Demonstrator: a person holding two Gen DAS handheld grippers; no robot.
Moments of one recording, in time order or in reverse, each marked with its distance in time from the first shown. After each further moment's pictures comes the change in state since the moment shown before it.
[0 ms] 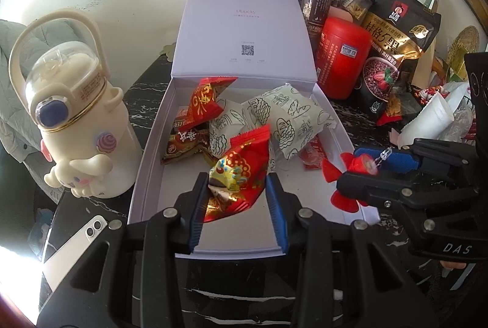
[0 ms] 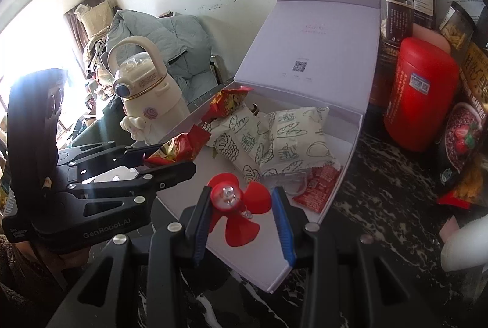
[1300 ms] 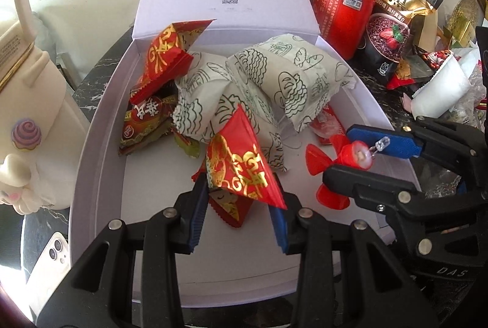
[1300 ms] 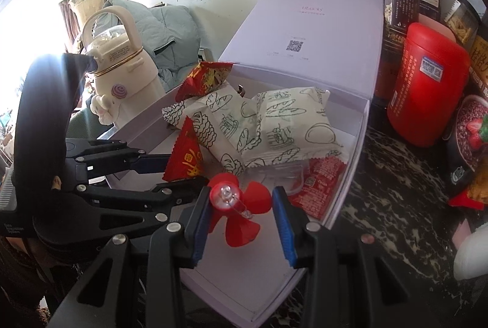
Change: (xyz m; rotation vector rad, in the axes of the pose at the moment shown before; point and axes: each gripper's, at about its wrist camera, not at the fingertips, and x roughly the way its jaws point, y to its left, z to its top) left arm 0.061 -0.002 -0.007 0.070 0.114 -0.054; right arm 0.045 -0.006 -0.015 -0.033 -0.008 -0.061
